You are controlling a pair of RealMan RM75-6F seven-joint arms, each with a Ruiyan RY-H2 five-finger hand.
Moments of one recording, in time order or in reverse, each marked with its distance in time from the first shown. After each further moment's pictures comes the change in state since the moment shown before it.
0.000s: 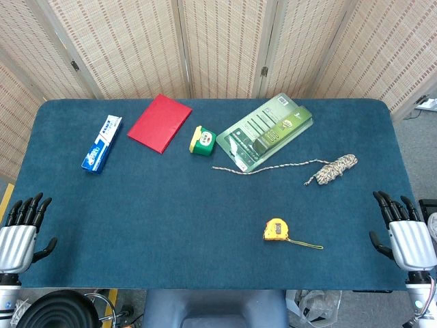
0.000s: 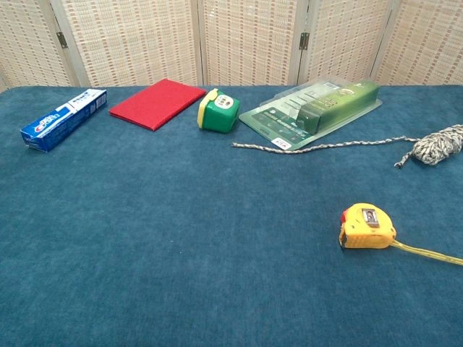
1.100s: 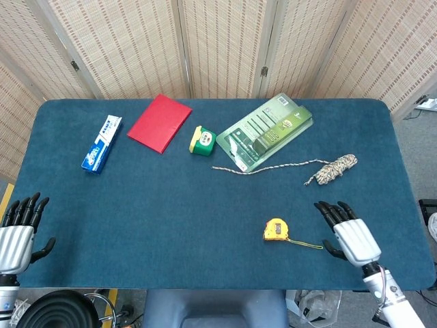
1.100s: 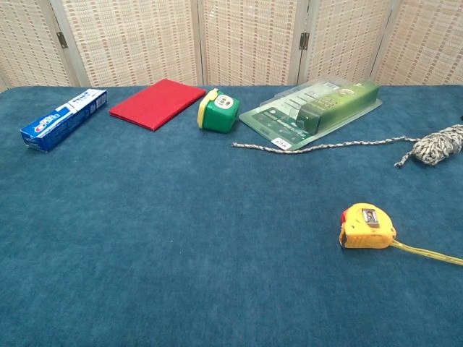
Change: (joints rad) left arm 0.007 0.002 0.001 0.000 0.000 0.021 -0.013; right arm 0.150 -0.066 -0.044 -0.044 -0.088 -0.254 -0.029
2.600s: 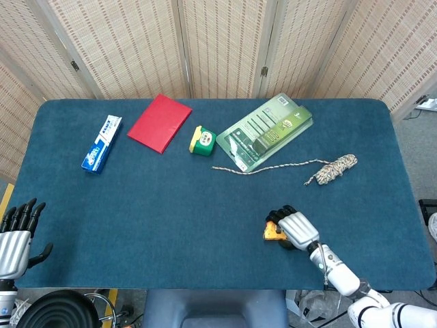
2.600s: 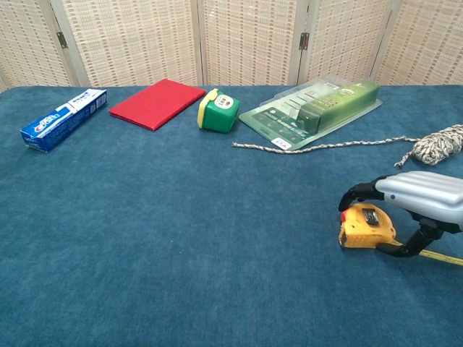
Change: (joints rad) left arm 0.021 0.002 0.010 -0.015 -0.028 -0.006 0.003; right arm 0.283 -0.292 -0.003 0.268 0.137 -0.338 -0.014
